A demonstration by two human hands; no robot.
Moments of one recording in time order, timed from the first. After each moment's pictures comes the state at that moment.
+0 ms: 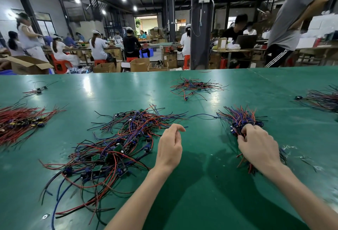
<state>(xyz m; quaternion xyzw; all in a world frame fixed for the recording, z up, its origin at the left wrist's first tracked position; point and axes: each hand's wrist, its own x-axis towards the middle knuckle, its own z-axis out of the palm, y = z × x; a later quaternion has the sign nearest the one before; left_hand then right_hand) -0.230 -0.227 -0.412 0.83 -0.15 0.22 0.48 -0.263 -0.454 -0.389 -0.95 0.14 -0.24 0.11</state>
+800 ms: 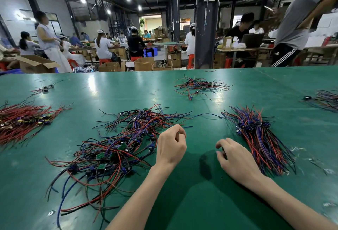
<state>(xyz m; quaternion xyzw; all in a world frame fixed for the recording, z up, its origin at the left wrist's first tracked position) -0.229 -0.219 -0.408 0.84 -0.13 0.24 0.47 -0.264 -0.410 -0.426 -0.97 -0.05 -0.18 0.16</state>
